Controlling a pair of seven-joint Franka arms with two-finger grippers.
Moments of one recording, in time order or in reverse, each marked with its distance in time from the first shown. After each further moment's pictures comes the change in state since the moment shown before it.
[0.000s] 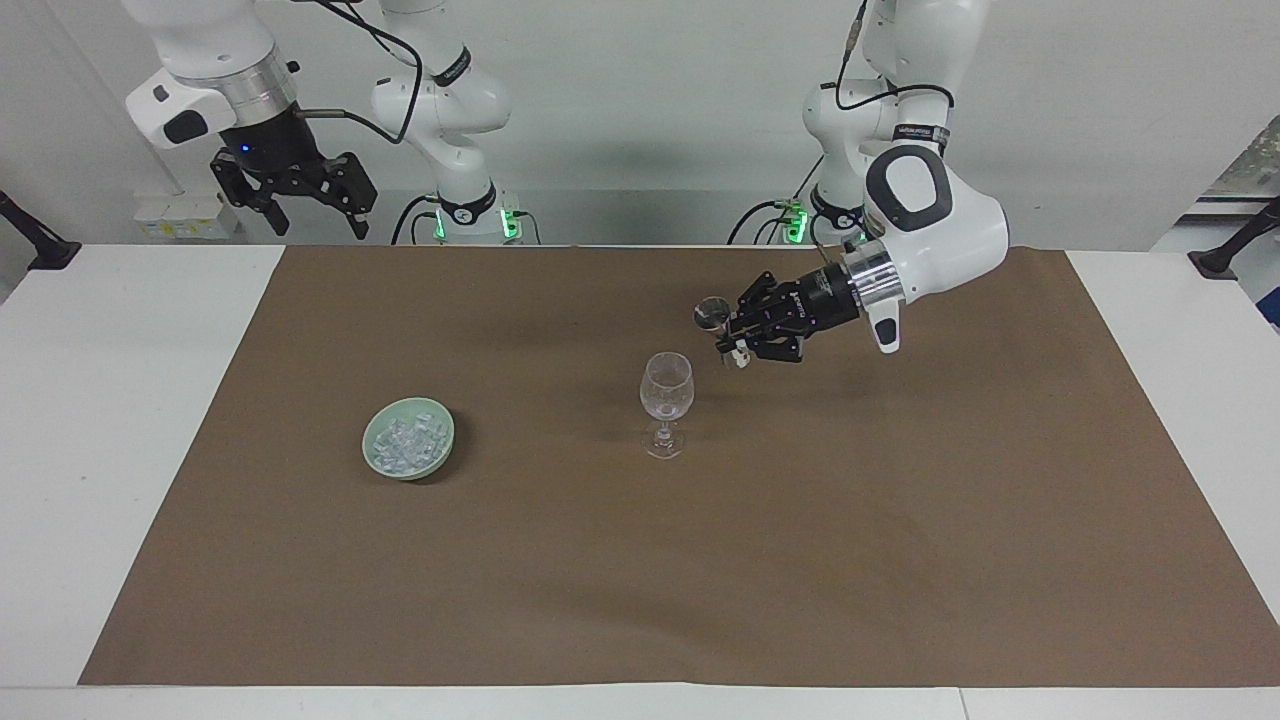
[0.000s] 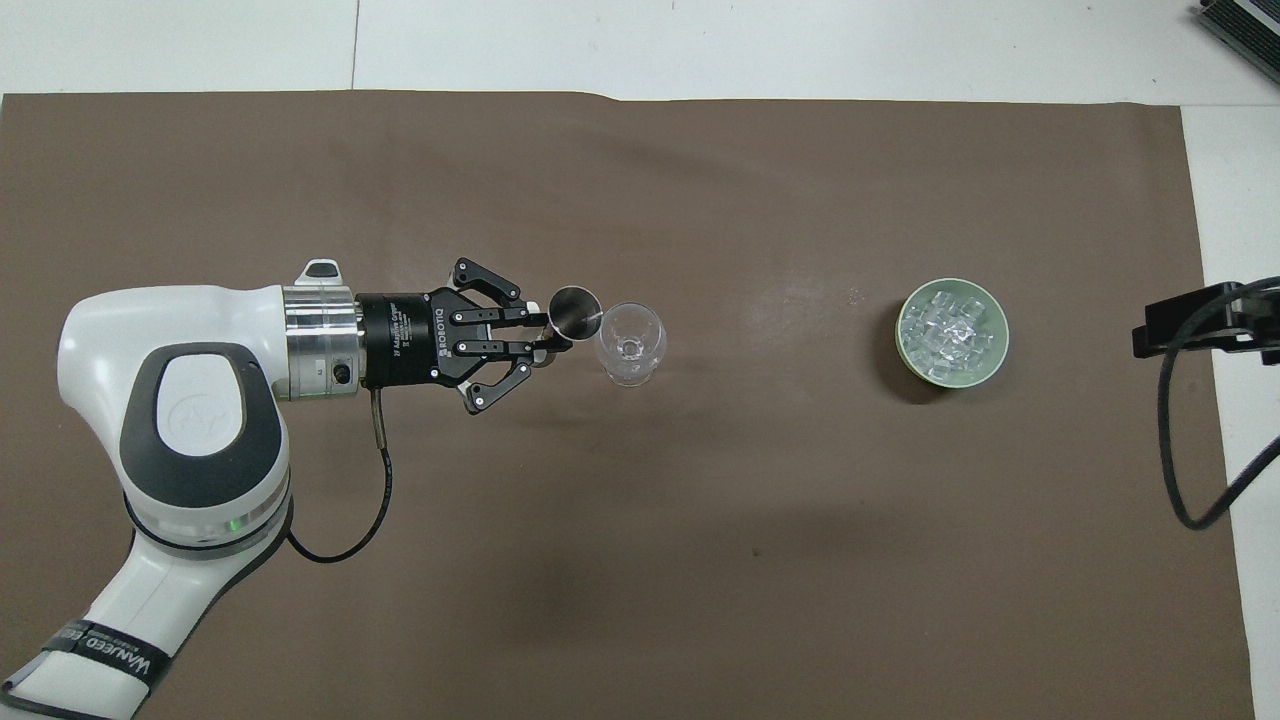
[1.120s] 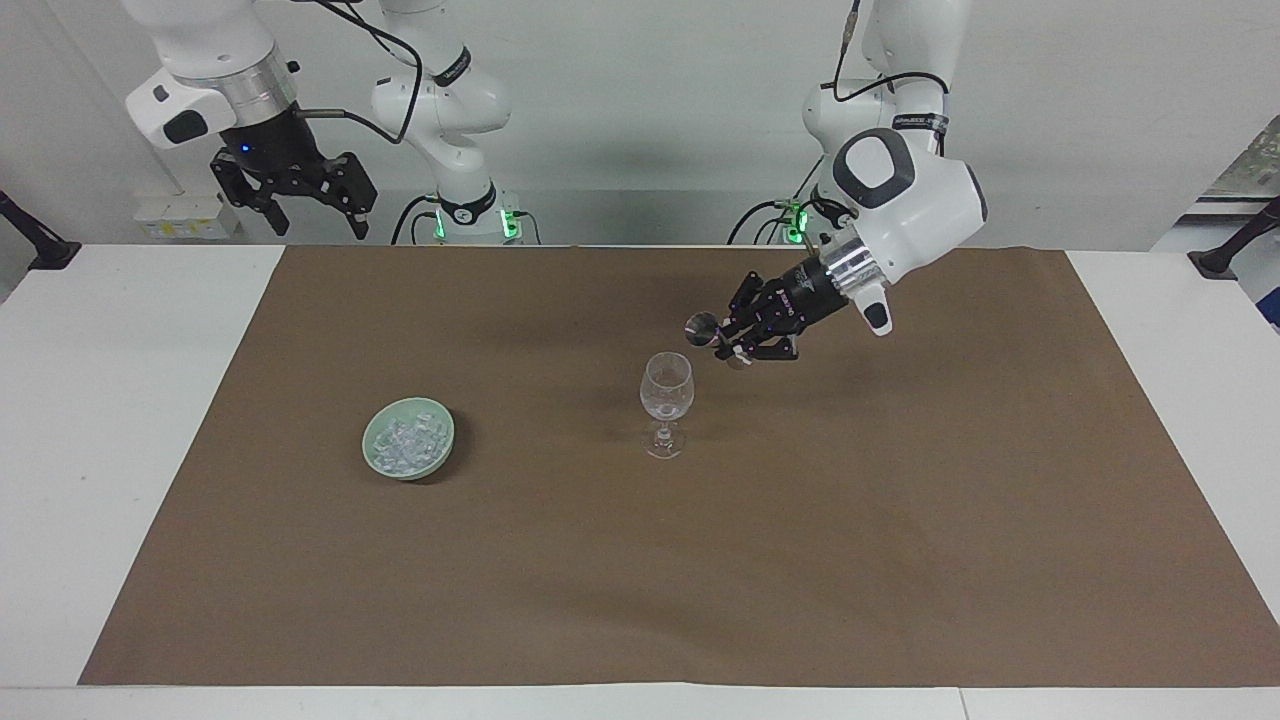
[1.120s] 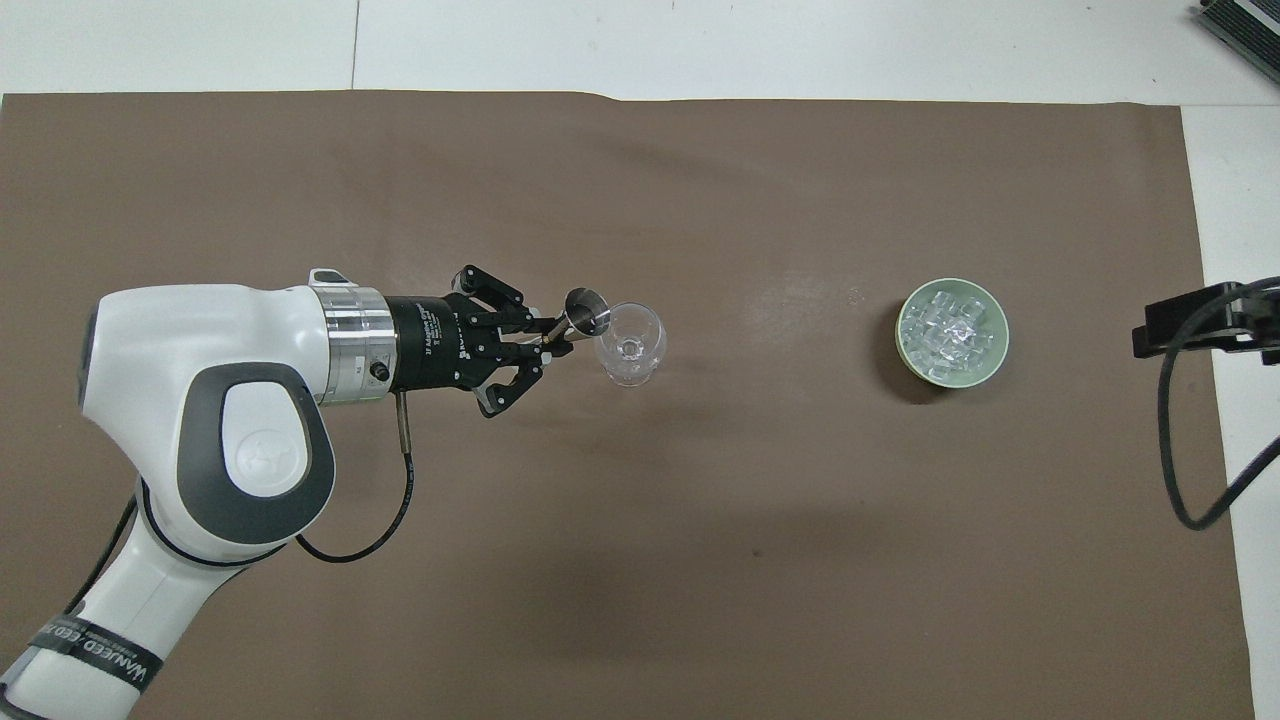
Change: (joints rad) left arm 0.000 -0.011 -0.069 0.015 0.295 0.143 -0.353; right arm 0.000 0.000 0.000 0.000 0.000 0.000 0.000
